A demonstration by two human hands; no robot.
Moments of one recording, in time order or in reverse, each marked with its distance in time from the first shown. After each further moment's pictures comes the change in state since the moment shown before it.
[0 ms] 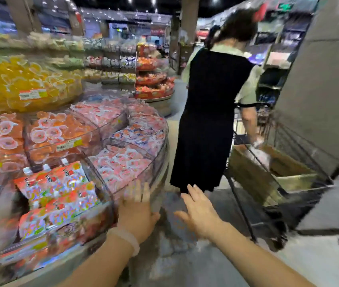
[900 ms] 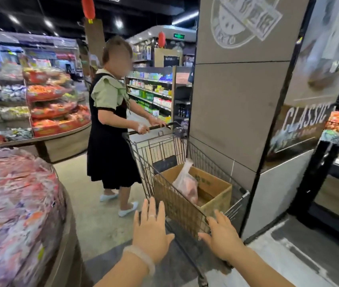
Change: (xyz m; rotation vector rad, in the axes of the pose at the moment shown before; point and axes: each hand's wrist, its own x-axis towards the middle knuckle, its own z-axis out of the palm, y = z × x) left_hand 0.262 0.306 -0.012 -0.144 -0.098 0.482; right_hand 0.058 0.344 -0.065 0.140 0.046 0.668
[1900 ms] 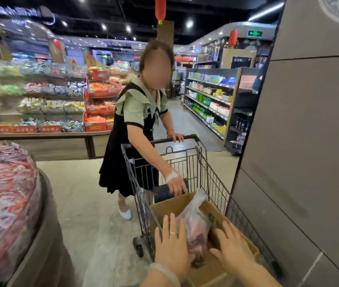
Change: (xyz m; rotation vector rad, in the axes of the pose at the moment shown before) left_hand 0.408 0.025 0.052 -0.090 -0.131 -0.337; right_hand 0.461 0.045 -0.049 -0.097 -0.088 -0.255
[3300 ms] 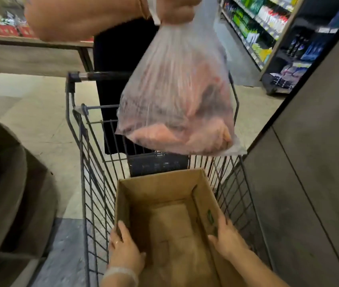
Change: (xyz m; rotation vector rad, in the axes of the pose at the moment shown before) left_hand 0.222 0.028 0.191 -0.466 -0.368 -0.895; right_hand 0.276 0.179 0.118 0.050 -0.491 0.127
